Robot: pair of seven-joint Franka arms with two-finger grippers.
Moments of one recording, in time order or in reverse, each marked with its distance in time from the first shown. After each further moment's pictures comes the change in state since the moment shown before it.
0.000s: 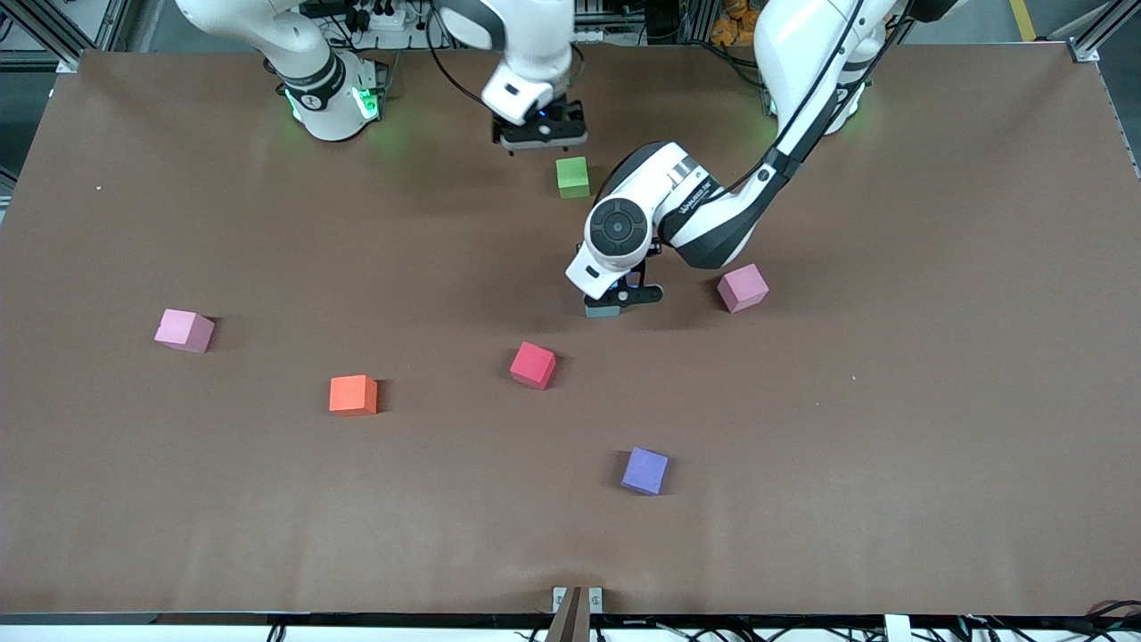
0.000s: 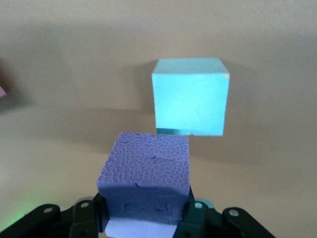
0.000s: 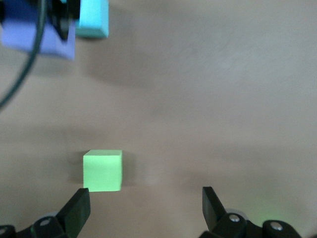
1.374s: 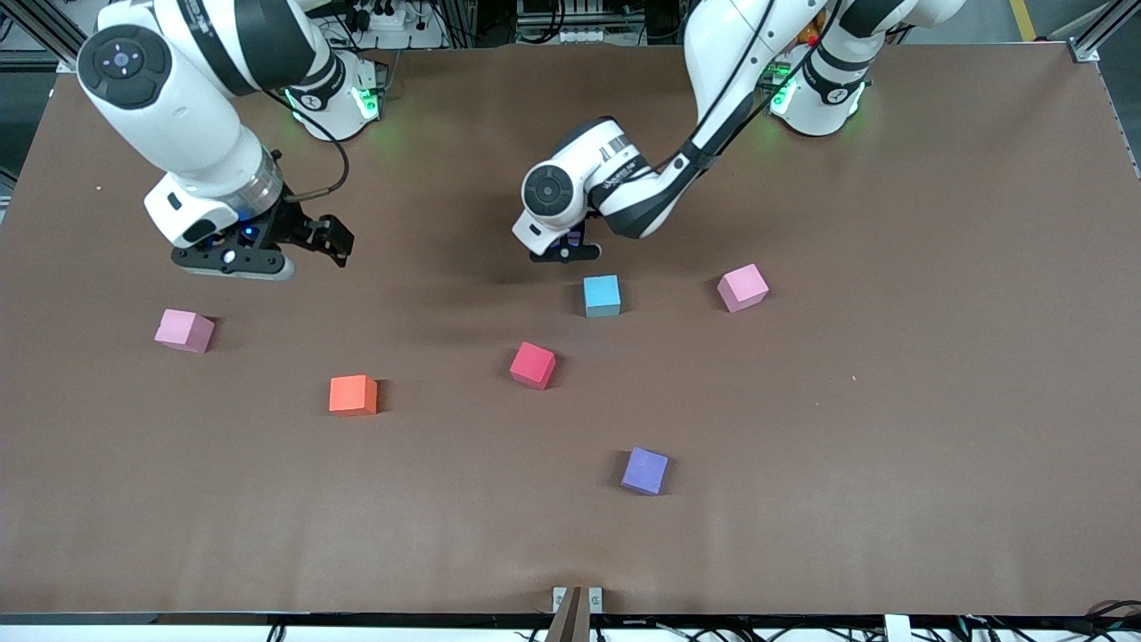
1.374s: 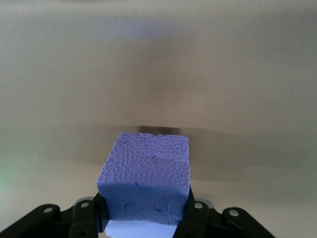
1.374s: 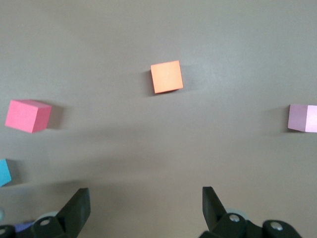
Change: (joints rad) left arm -0.207 0.110 0.001 -0.006 -0.062 0.105 -0.100; right arm -0.361 -0.036 -0.335 0.171 -0.012 -0.117 -0.458
